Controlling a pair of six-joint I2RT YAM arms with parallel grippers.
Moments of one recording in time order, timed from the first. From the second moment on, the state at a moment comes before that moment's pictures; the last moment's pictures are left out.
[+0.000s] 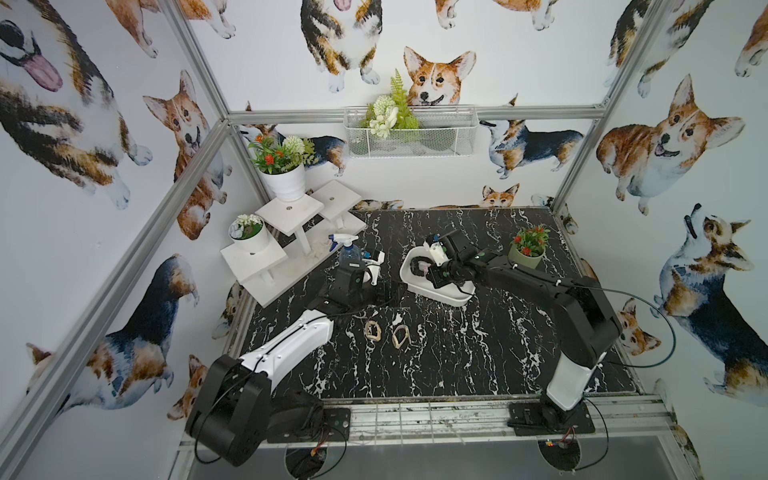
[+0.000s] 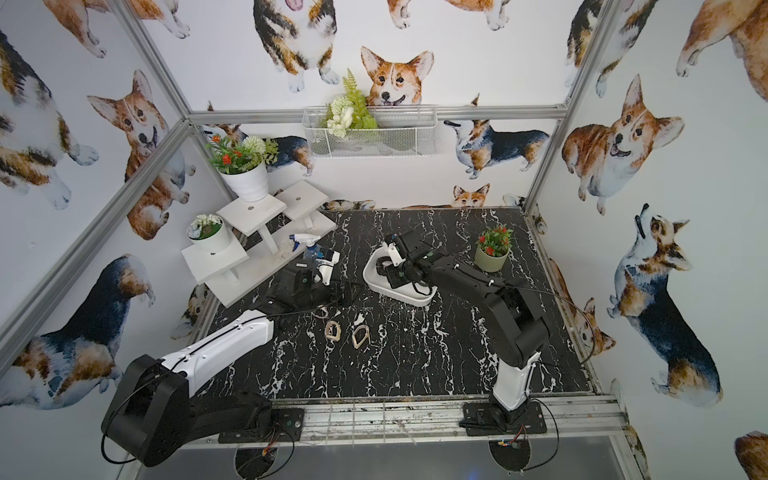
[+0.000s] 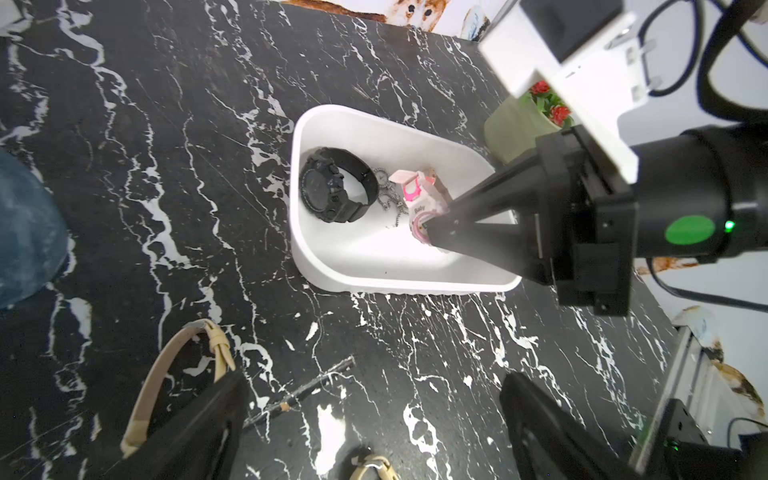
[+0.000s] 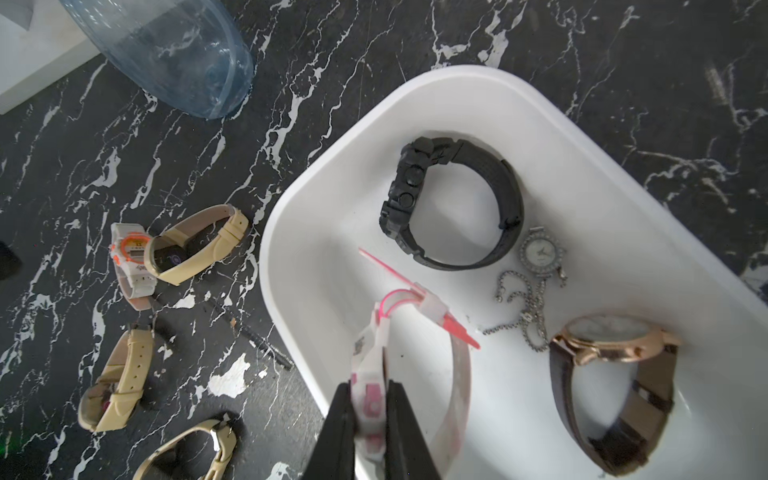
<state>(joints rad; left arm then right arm) -0.46 1.27 0.71 -0.02 0.27 -0.34 0.65 1.82 1.32 -0.44 -0.14 0.18</state>
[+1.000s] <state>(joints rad) -0.45 1.26 0.71 -0.04 0.17 -0.33 0.69 2.11 1.56 -0.53 -0.17 0.03</state>
